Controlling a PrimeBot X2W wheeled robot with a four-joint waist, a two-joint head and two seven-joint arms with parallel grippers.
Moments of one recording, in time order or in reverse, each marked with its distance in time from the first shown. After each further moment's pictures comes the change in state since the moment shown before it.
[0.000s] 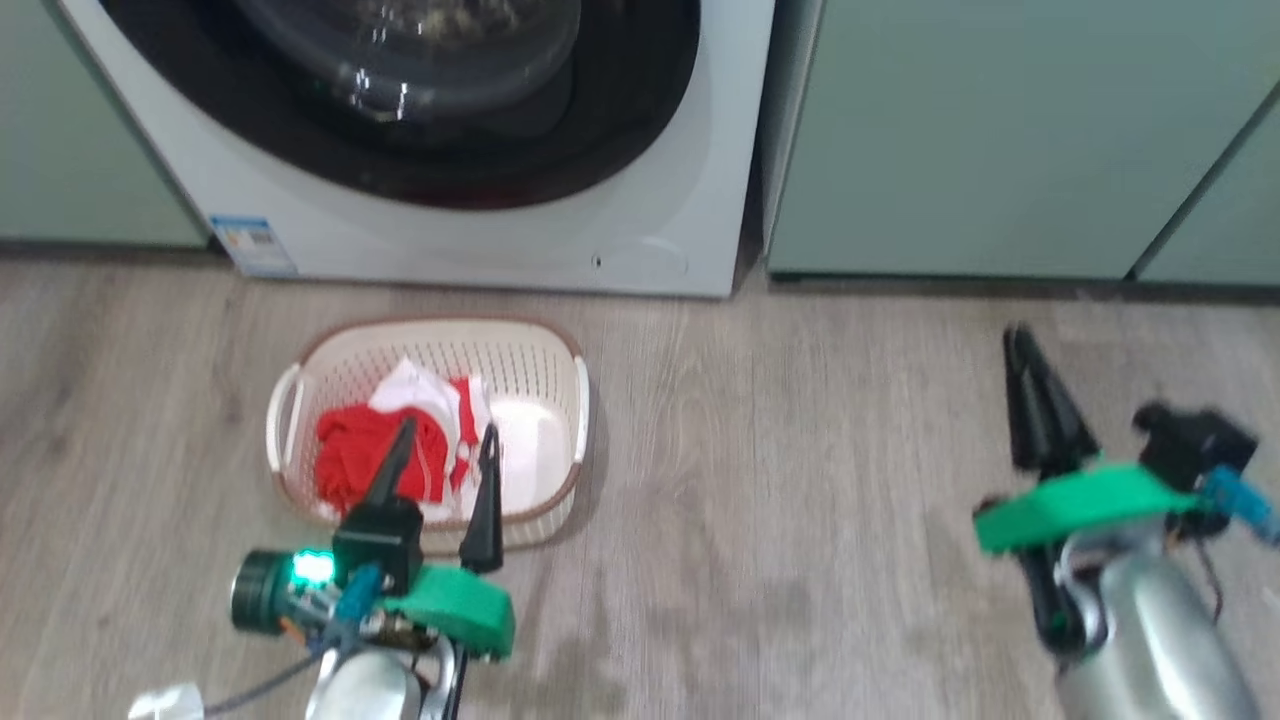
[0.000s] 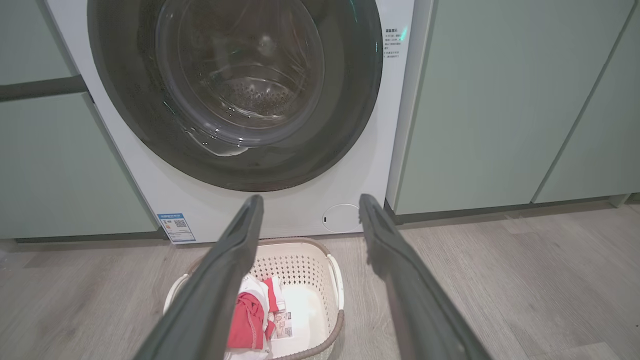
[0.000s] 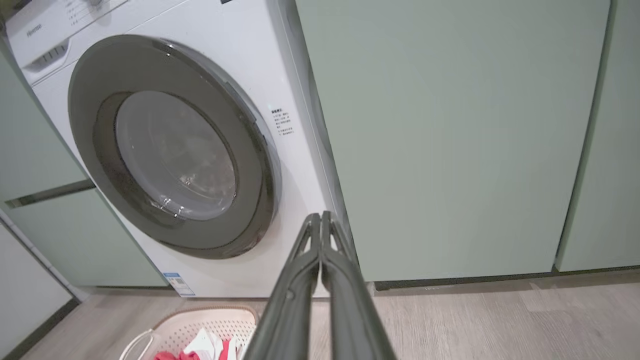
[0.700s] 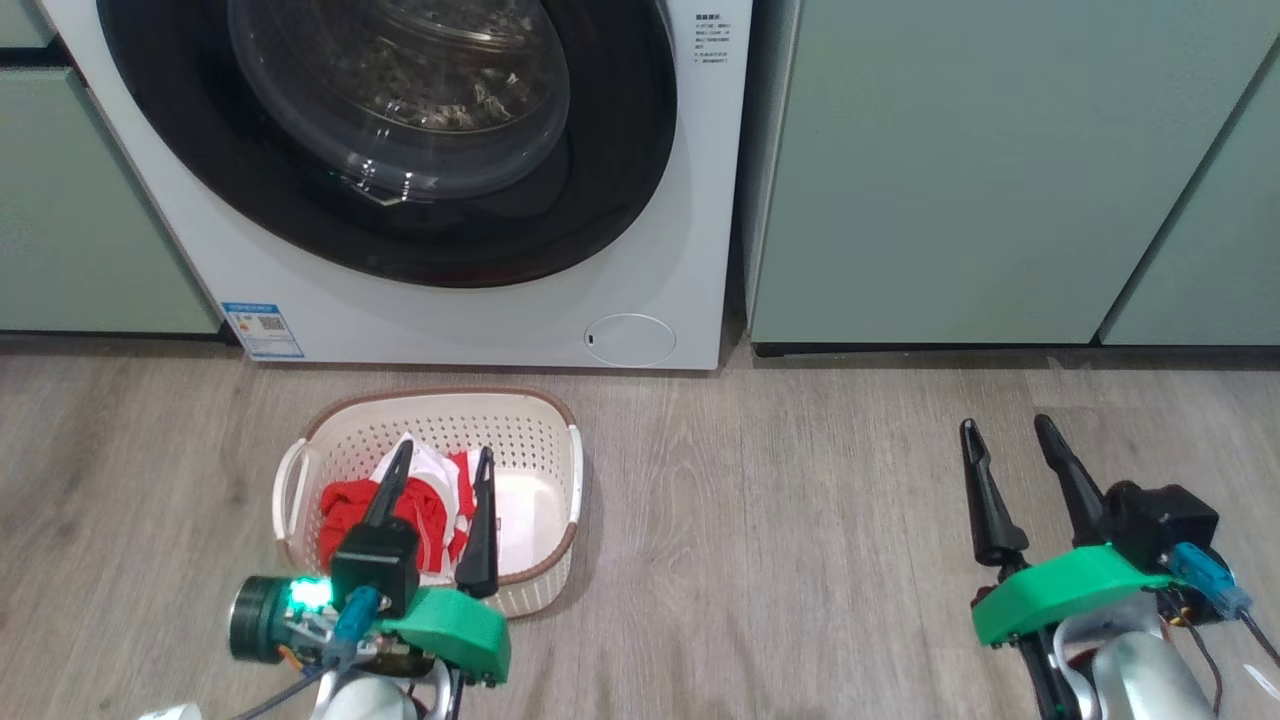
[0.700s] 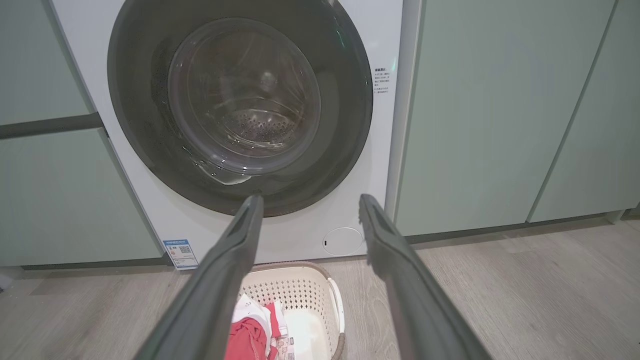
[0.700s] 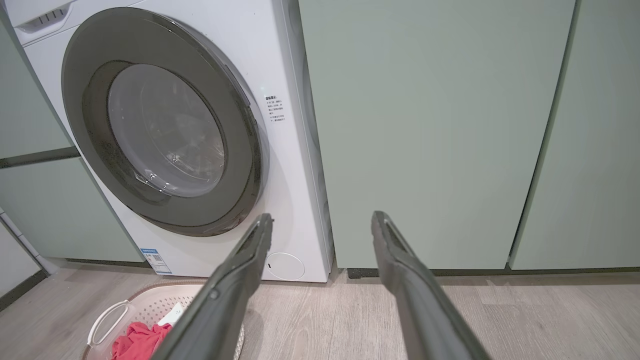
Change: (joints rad) left arm 0.017 0.000 0.007 0.010 0.000 -0.001 0.000; right arm 0.089 0.001 -0.017 0.018 -0.115 0.000 0.000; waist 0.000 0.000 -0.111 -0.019
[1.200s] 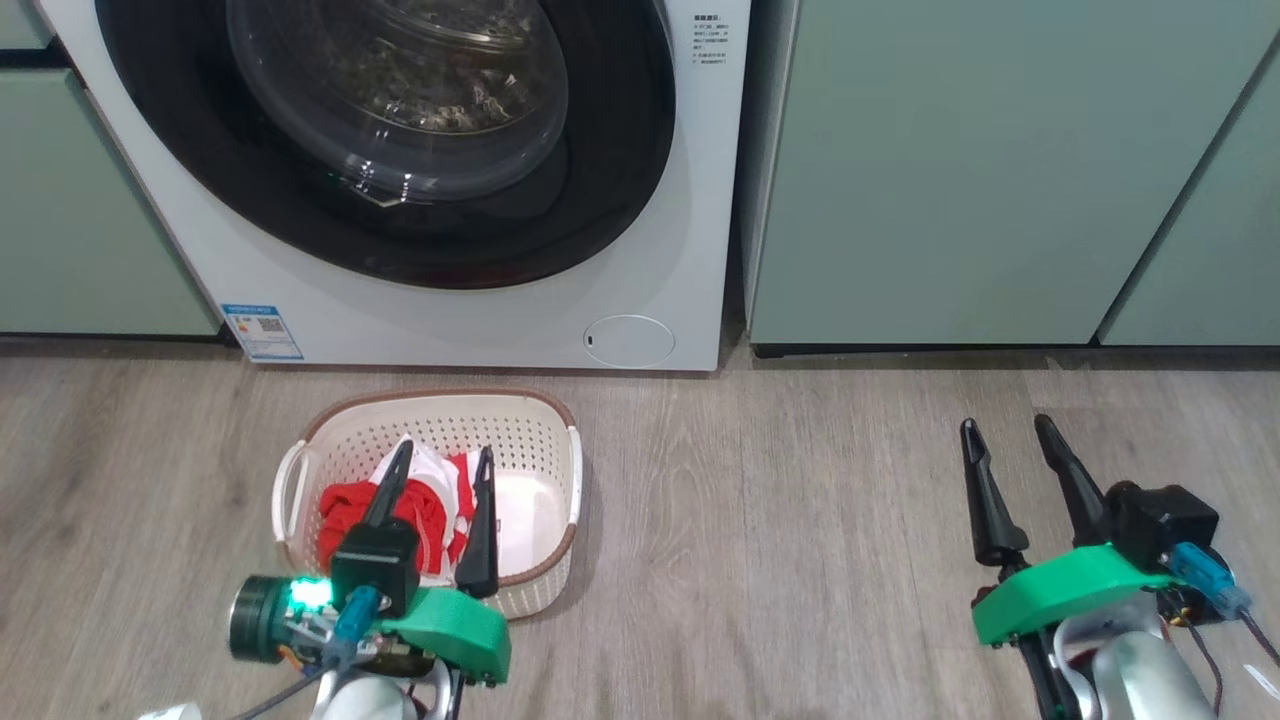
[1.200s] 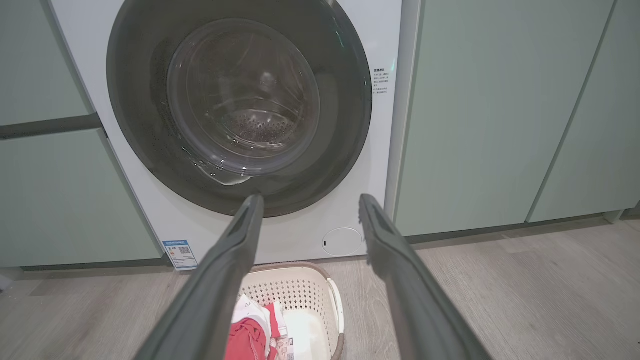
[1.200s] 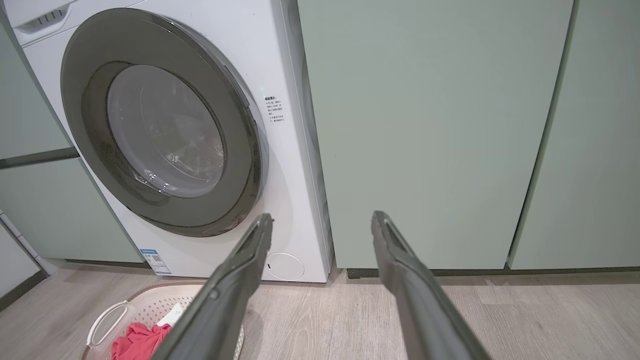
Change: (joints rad) left arm 0.000 0.000 0.000 0.000 0.000 0.000 0.000; right arm 0.000 0.000 0.000 0.000 0.000 0.000 0.000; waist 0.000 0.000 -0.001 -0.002
